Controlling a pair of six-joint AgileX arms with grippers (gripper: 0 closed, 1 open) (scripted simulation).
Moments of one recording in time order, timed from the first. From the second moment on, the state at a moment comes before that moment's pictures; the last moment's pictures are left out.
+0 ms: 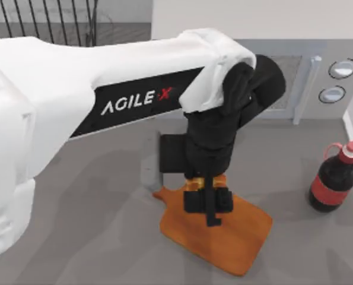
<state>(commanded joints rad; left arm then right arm) -0.86 2.14 1.72 -1.17 -0.01 -2.42 0.00 0.00 0.00 0.00 0.00 0.00</state>
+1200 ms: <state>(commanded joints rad) -0.87 2.17 1.62 -1.03 -0.01 -2.42 0.00 0.00 0.00 0.00 0.00 0.00</state>
